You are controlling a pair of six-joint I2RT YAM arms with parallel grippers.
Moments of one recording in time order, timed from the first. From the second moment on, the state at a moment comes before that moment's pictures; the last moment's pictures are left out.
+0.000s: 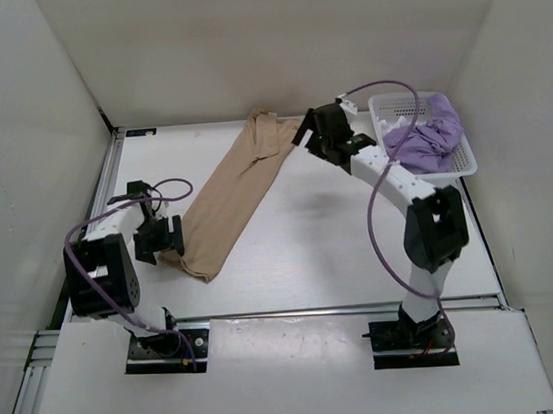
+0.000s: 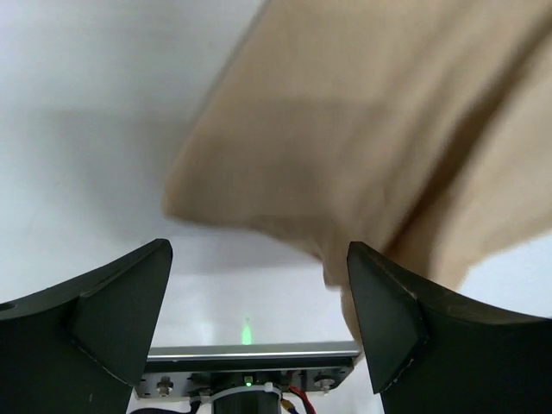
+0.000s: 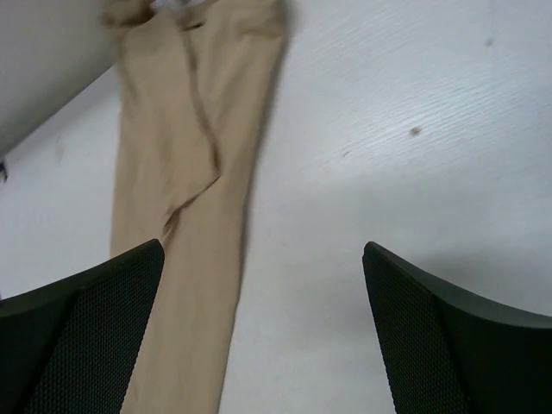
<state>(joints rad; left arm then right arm) 0.15 1.58 0.92 -0.84 0.08 0.00 0.46 1.92 1.61 -0.33 0.23 0.80</state>
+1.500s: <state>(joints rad) 0.42 1.03 0.83 -0.96 -0.09 0.00 1.00 1.94 1.14 -0.26 -0.28 1.33</state>
